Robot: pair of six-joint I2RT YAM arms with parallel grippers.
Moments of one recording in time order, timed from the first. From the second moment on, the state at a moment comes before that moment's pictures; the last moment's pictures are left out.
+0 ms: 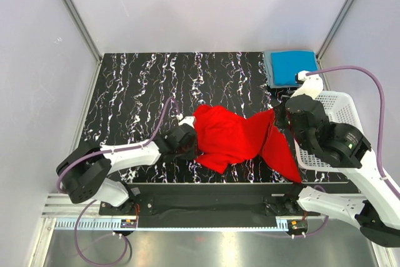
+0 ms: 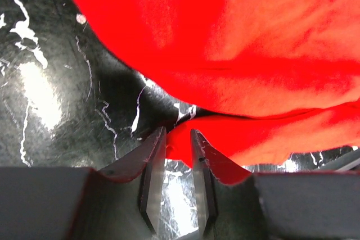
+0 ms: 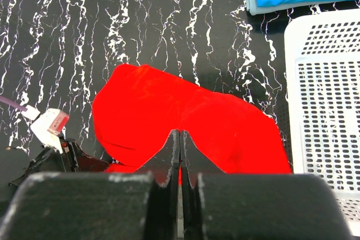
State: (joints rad) left arm -0.89 1.41 0.64 -0.13 -0.10 -0.75; right arm 0.84 0.92 1.42 -1.03 0.67 0.60
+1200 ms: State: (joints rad) left arm -0.70 1.14 1.15 -0.68 -0.33 -0.59; right arm 0.83 1.00 1.47 -0.99 0.81 0.51
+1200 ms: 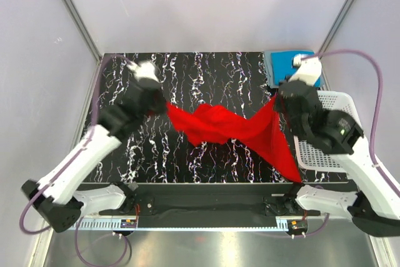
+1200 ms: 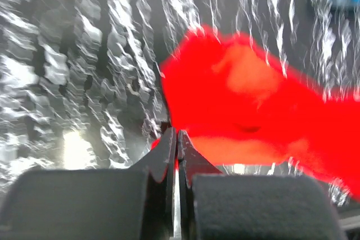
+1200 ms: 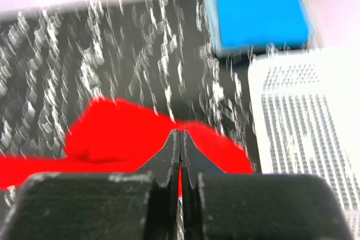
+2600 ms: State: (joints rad) left arm -0.12 1.62 2.08 -0.81 -0.11 -0.56; right arm 0.40 1.91 2.55 -0.90 0.43 0.25
